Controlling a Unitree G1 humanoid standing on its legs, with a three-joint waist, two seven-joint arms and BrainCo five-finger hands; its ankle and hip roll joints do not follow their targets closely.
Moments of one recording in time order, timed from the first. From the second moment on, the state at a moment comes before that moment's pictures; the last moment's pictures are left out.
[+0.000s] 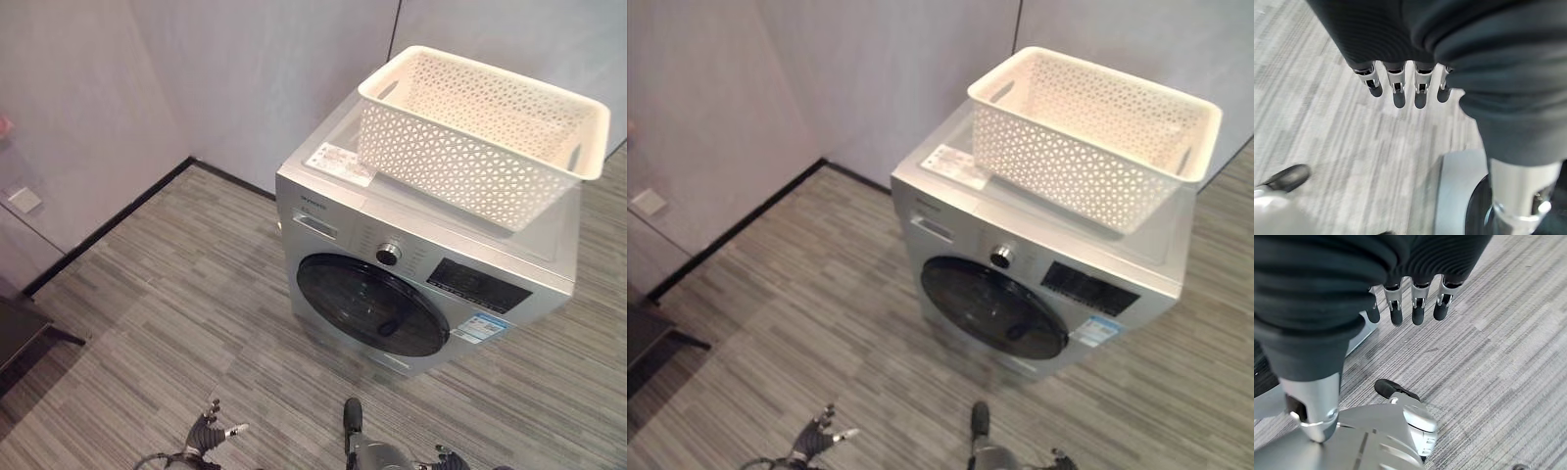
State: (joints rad) left arm 0.11 0.26 -0.25 1.04 -0.13 -0.25 0.10; right arm 0.04 -0.25 0.24 1.26 -0.01 -0.09 -0.08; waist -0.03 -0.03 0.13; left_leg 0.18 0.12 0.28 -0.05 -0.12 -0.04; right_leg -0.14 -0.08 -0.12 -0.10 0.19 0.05
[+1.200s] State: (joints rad) left arm 0.04 0.25 -0.32 0.99 -0.15 -0.24 0.10; right arm 0.02 -0.26 0.30 1.30 0.00 -0.05 -0.09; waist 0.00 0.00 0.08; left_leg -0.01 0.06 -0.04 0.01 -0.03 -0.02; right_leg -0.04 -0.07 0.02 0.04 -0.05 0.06
